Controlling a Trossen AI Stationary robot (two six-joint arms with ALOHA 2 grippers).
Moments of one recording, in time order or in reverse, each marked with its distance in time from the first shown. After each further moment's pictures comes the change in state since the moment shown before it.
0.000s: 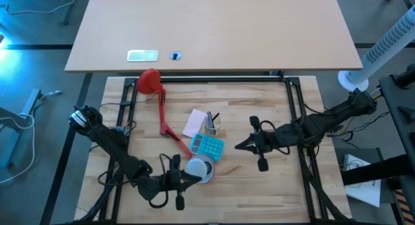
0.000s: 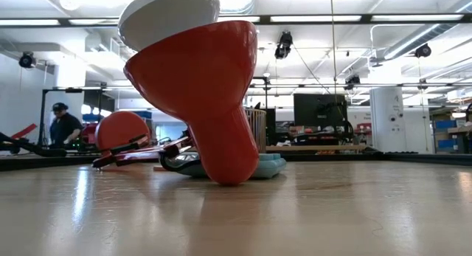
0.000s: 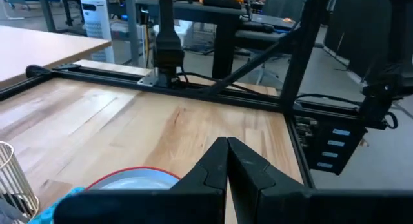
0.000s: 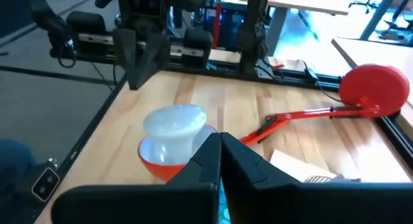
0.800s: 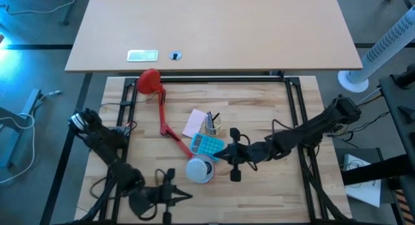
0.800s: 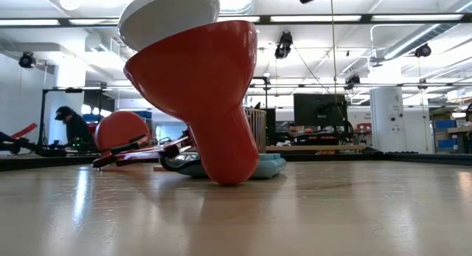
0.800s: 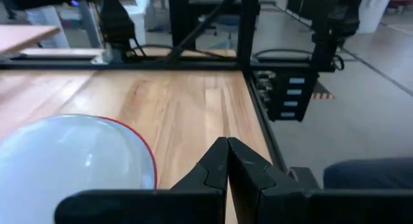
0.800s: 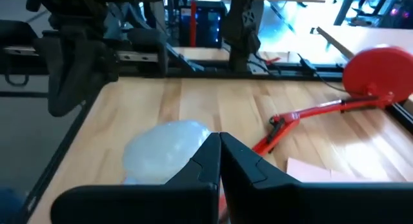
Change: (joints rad) left arm -0.154 0.024 -0.019 -0.078 0.017 -0.008; right arm 0.000 0.354 0.068 0.291 0.121 0.085
